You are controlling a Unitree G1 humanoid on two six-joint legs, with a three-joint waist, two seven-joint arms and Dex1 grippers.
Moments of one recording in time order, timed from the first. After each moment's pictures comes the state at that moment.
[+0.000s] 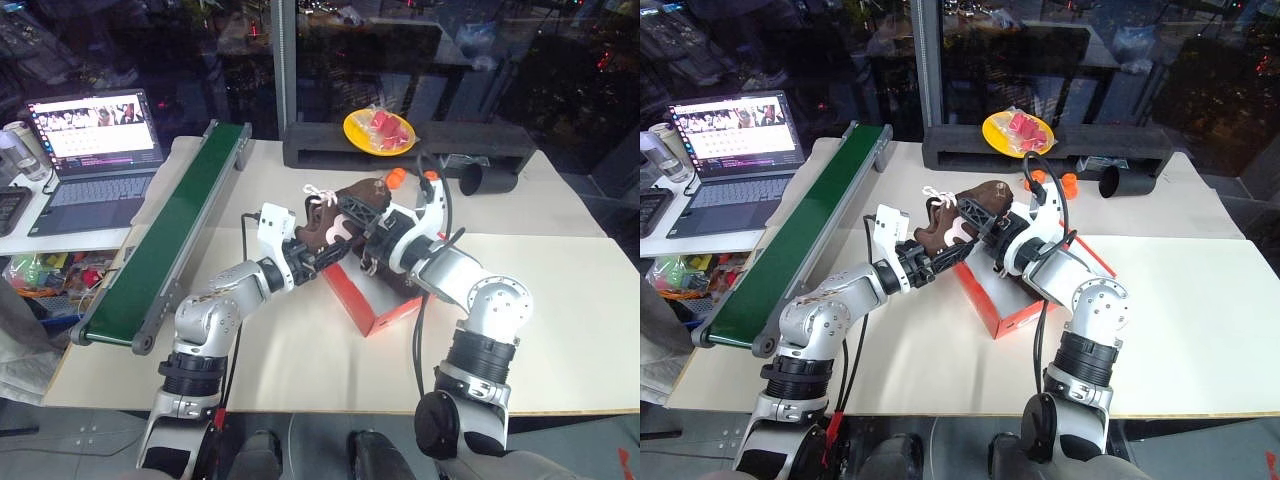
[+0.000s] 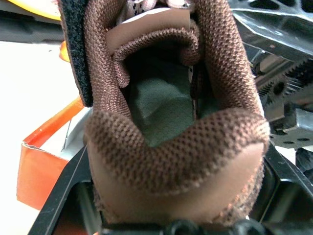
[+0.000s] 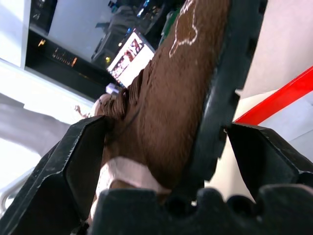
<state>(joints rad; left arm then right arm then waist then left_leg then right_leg) -0.55 0.19 -0.01 -0.08 -0.57 0.72 -0.50 -0.71 0.07 -0.48 -0.14 0.97 1.18 -0.13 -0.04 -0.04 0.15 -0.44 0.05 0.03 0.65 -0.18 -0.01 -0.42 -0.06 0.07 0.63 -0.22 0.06</state>
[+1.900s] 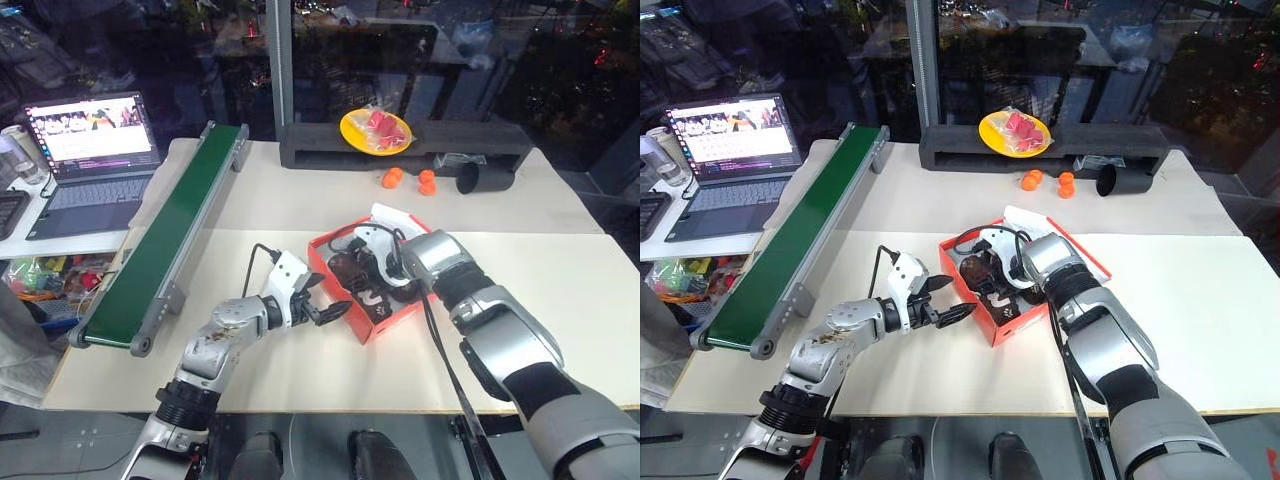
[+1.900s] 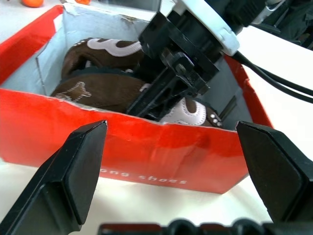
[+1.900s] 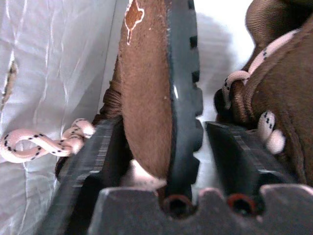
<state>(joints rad) -0.38 0.29 -0.20 -0.07 -0.32 0.52 -0.68 -1.12 -0.33 0.40 0.86 0.20 0.86 0.71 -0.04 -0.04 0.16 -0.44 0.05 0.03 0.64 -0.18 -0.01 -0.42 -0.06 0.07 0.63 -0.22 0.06</state>
